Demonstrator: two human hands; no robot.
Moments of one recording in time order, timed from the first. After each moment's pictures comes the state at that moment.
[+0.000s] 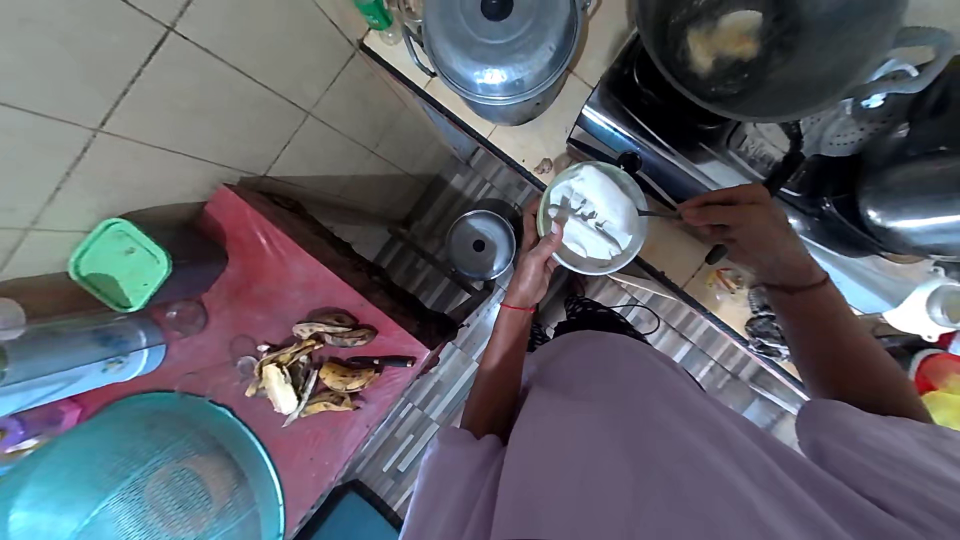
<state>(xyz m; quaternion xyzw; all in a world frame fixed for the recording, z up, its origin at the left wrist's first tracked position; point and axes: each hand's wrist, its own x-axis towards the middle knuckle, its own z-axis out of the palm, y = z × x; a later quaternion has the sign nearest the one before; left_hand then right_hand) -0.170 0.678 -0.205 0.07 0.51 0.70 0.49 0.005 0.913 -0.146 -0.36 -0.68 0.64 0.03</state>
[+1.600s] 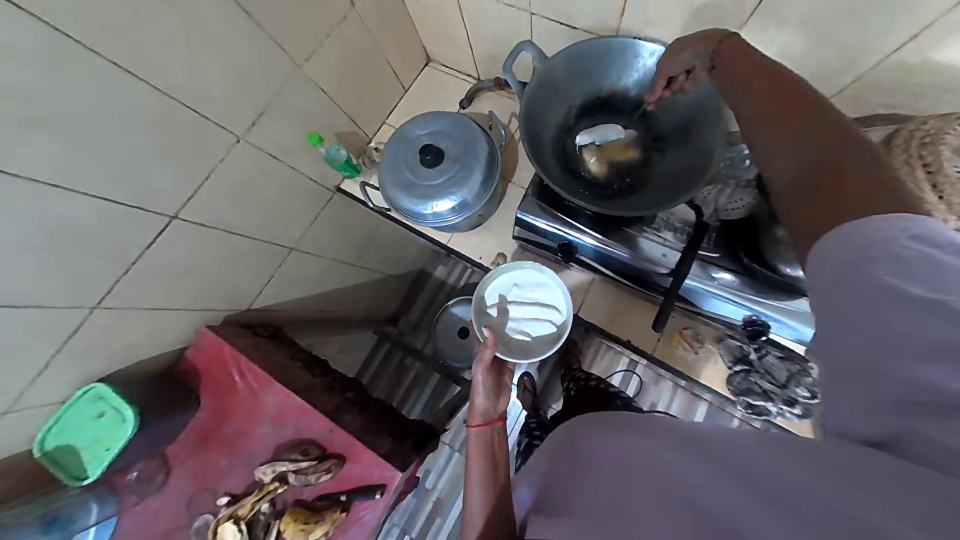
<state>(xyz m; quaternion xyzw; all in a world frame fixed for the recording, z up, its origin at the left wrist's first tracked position) -0.144 0.710 -0.198 -0.08 0.50 0.76 0.41 -0.148 1.252 -0.092 -0.49 -0.77 0.36 -0.20</state>
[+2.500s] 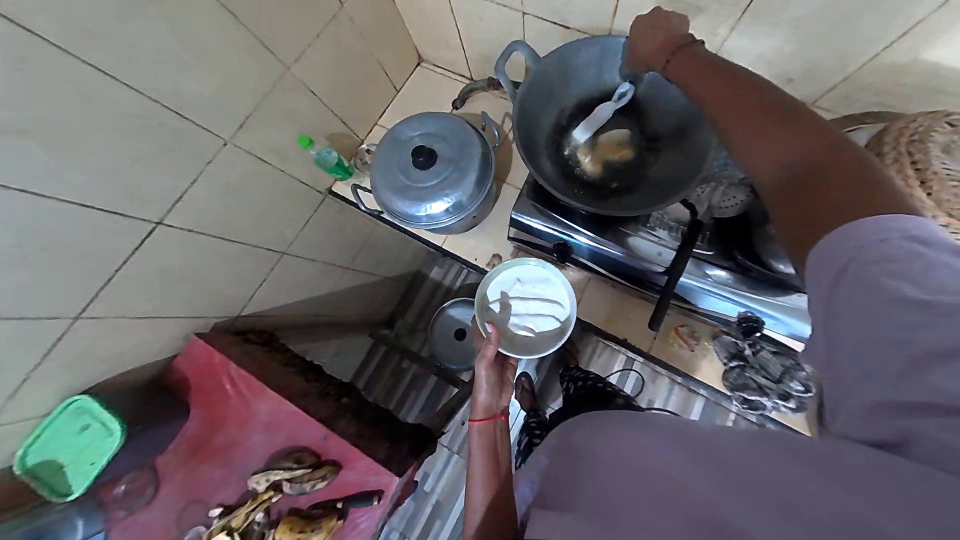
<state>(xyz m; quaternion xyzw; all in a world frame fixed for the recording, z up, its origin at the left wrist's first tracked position) -0.142 0.719 -0.200 -0.07 0.48 0.77 0.42 -0.183 1.218 -0.081 -0.45 -0.88 0.06 -0.10</state>
